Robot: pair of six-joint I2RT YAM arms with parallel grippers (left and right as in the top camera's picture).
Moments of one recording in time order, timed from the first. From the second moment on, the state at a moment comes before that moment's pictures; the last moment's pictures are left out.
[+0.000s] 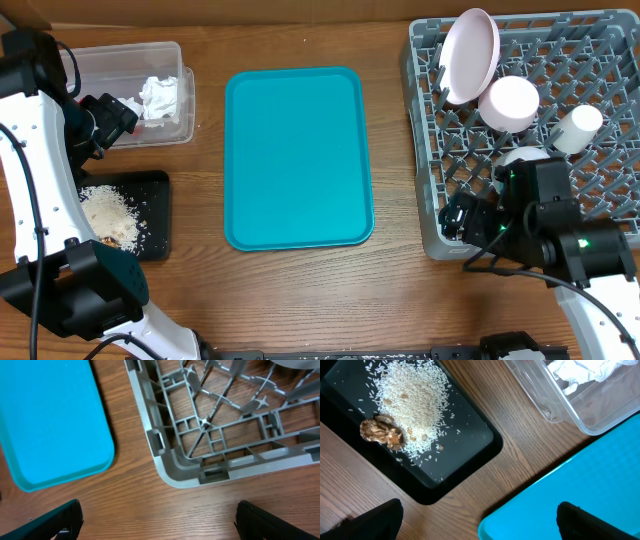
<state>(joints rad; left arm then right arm) 0.37 1.87 1.96 -1.51 -0.01 -0.60 0.14 1.03 1.04 -1.21 -0.16 0.46</state>
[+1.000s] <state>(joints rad) 0.37 1.87 1.96 -1.51 -0.01 -0.60 0.14 0.23 0.20 -0.16 -0.17 0.27</state>
